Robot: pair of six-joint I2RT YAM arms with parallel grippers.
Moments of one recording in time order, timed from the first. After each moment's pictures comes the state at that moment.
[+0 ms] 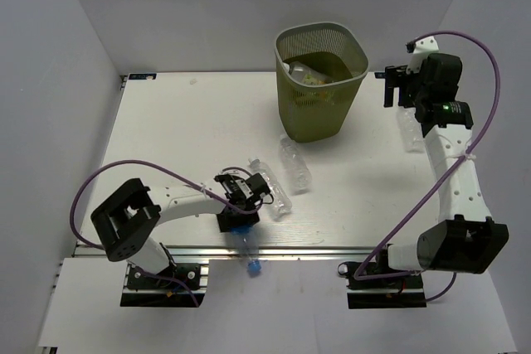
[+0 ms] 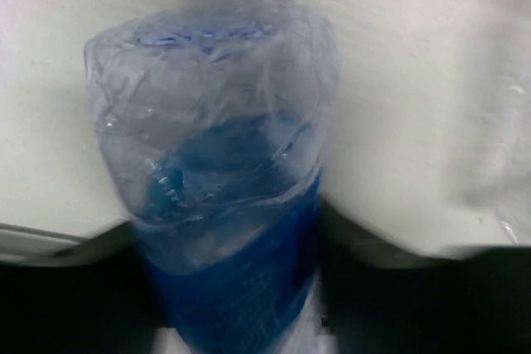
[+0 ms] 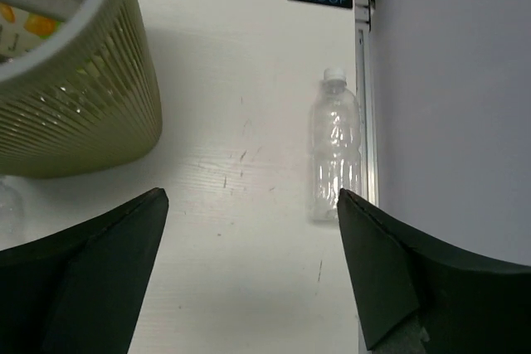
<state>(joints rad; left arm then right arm) -0.98 1.54 0.85 -0.75 -0.24 -1.23 -0.03 1.35 1.45 -0.55 -0.03 -0.20</state>
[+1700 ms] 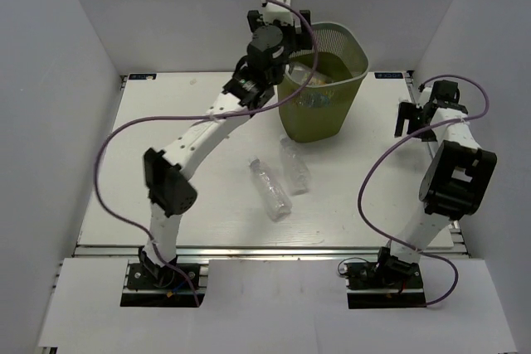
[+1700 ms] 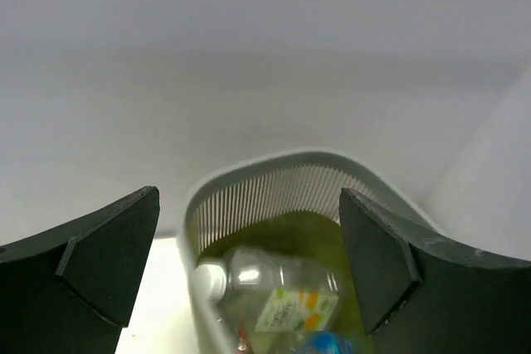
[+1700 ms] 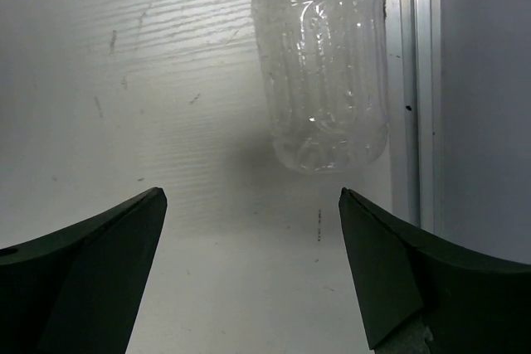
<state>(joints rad) -0.74 2.07 2.22 0.06 -0.53 -0.06 -0.30 1.79 1.38 -0.59 -0.11 -0.14</state>
